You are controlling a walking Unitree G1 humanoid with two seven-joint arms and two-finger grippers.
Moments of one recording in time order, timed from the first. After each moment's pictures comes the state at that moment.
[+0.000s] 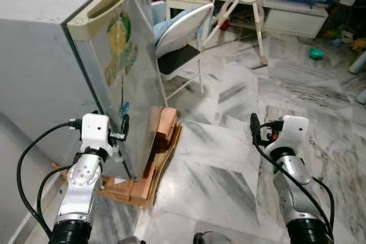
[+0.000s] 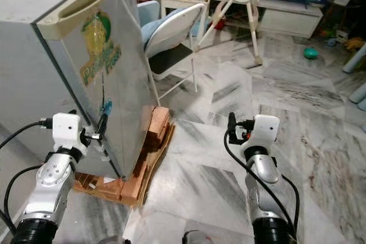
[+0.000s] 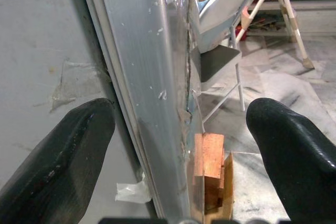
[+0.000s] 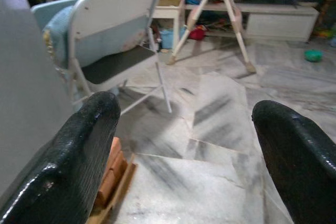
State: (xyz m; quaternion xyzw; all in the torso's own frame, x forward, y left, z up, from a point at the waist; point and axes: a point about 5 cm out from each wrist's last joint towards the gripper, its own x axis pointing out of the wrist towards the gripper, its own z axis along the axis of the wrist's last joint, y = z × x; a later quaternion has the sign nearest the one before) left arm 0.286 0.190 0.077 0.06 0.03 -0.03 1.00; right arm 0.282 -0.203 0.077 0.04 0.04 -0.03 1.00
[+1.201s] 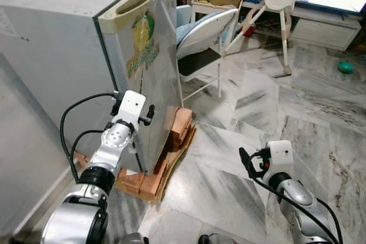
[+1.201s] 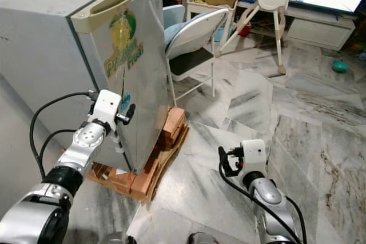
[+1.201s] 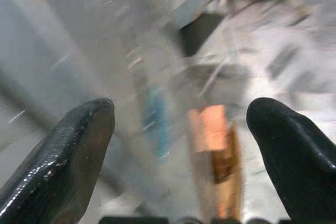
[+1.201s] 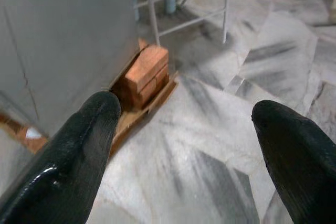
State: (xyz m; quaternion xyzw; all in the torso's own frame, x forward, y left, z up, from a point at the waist) left arm 0.350 0.119 0.084 0.15 0.07 -0.17 0.97; right arm 0.241 -0.204 0.026 -0.01 0.21 0.07 0.98
